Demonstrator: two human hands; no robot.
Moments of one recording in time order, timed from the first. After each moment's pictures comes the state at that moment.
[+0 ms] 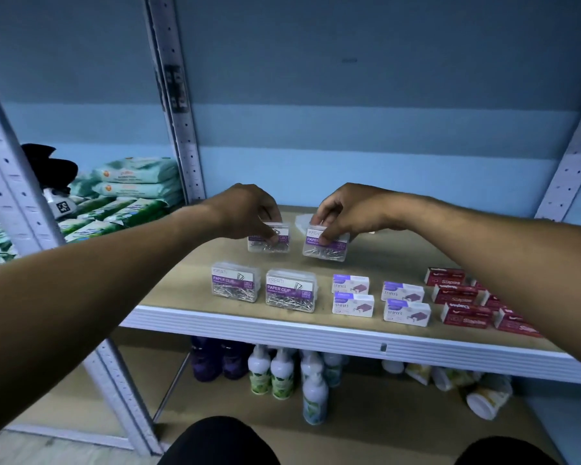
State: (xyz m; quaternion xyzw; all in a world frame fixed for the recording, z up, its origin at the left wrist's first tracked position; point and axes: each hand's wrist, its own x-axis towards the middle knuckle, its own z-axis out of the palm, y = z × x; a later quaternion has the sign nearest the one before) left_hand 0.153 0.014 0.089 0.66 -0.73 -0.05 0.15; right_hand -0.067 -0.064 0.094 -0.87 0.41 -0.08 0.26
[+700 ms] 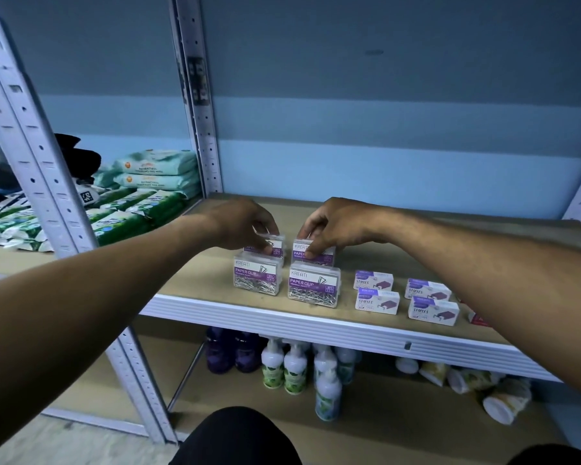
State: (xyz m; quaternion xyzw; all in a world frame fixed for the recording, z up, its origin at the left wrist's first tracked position) left_hand 0.192 0.028 0.064 0.68 -0.73 -0.06 0.09; right_hand -0.017 -0.043 0.071 -0.88 0.38 -0.05 0.30
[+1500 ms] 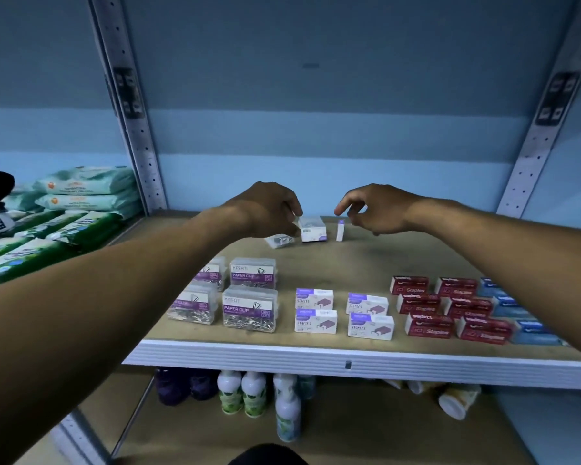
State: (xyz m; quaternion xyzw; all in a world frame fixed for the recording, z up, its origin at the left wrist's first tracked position) left_hand 0.080 -0.038 0.095 0.63 -0.75 -0.09 0.20; right_hand -0.147 -0.097 0.101 -0.85 0.49 -0.10 0.12
